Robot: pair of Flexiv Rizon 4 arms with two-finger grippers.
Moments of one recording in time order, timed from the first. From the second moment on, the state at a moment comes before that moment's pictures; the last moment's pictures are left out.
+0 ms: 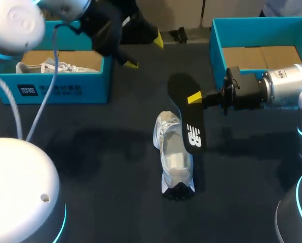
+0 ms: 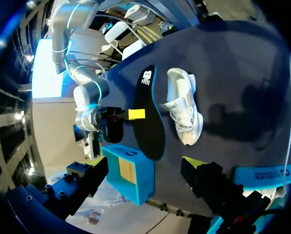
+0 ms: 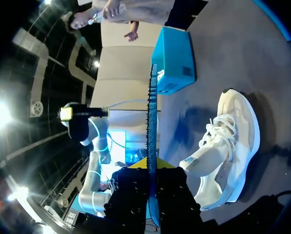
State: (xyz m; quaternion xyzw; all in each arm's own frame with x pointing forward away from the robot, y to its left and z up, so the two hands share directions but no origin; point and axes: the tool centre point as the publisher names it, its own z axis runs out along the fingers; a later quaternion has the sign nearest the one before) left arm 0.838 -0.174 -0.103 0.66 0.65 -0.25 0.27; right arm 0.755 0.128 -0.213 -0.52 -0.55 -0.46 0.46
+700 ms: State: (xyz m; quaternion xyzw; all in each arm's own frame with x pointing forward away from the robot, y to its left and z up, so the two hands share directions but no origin) left arm 0.820 -0.248 -0.084 0.69 0.68 -0.24 0.10; right arm 0.756 0.129 -0.213 -0.53 -0.55 -0.45 0.46
